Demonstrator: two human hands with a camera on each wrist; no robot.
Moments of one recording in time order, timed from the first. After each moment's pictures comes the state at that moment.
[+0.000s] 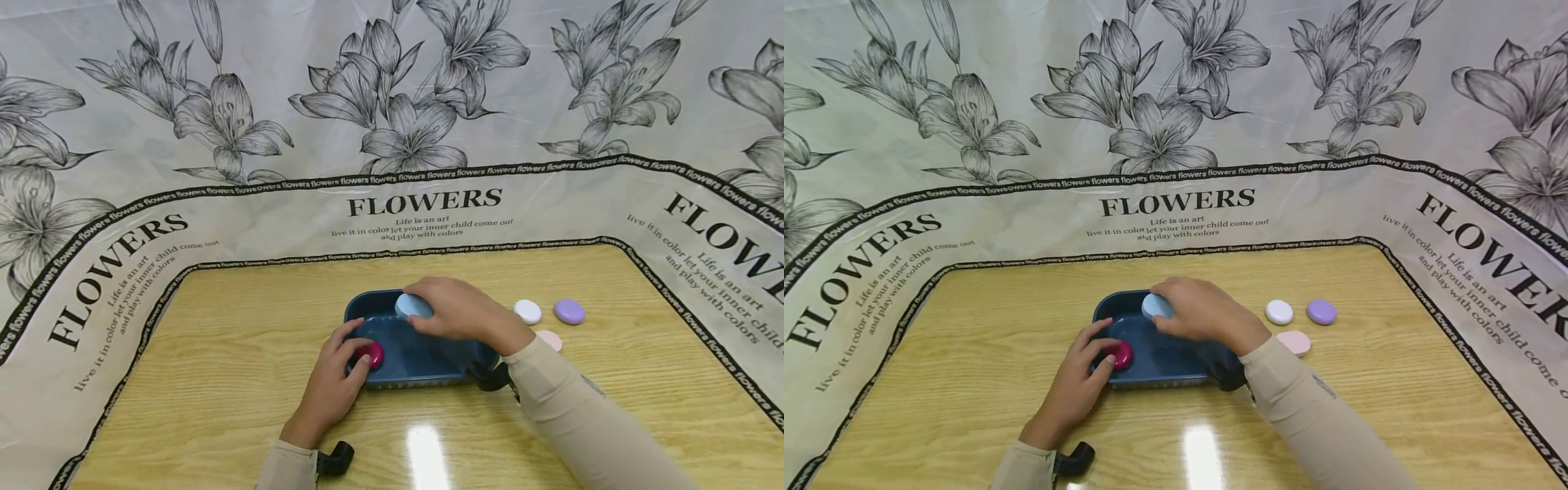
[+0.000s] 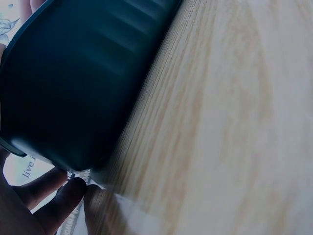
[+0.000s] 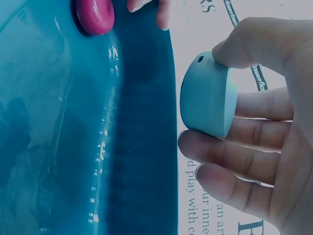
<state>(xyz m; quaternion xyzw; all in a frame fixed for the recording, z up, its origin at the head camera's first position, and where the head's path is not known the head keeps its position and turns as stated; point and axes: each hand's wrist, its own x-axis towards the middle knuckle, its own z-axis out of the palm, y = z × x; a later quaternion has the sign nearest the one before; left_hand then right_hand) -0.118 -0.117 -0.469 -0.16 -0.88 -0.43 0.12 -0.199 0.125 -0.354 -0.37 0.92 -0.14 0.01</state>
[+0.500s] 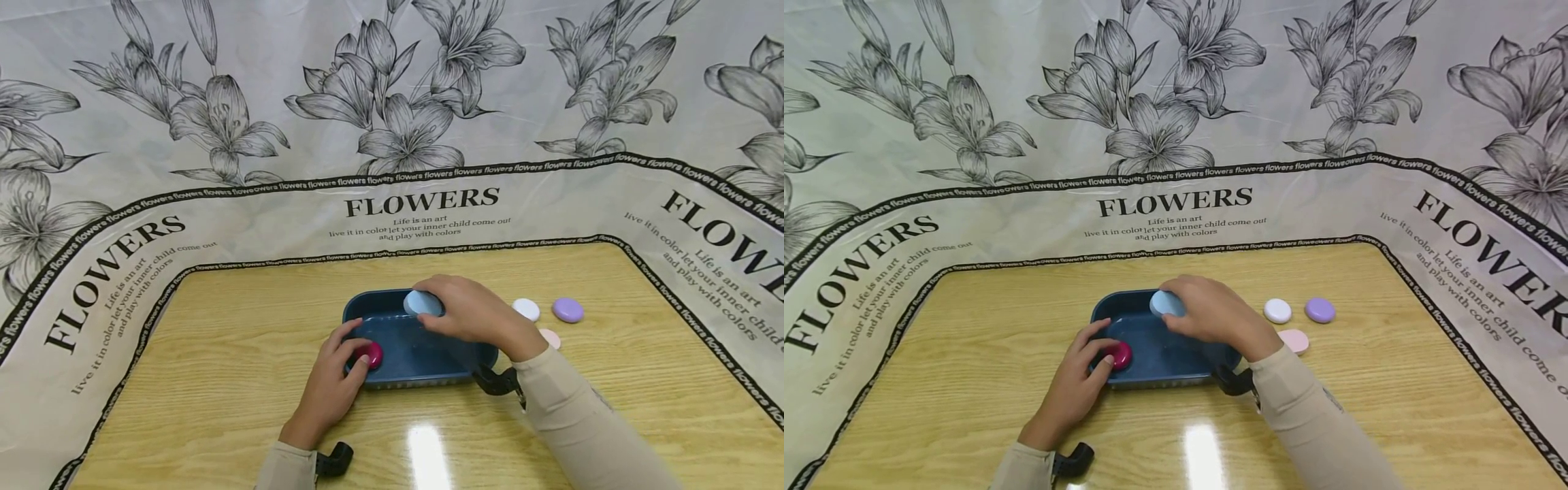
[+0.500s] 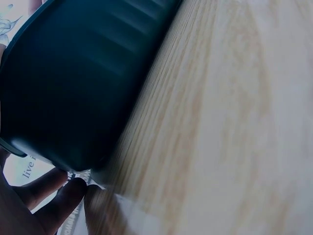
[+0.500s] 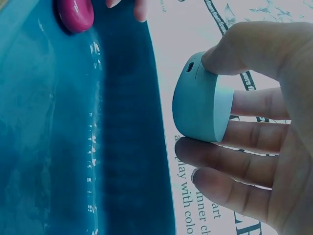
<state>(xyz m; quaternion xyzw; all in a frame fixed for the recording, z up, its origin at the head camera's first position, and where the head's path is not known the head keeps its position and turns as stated) -0.118 -0.115 -0.470 -0.15 -0.88 -0.43 0.12 -0.192 0.144 -0.355 -0.34 0.92 -0.19 -0.02</state>
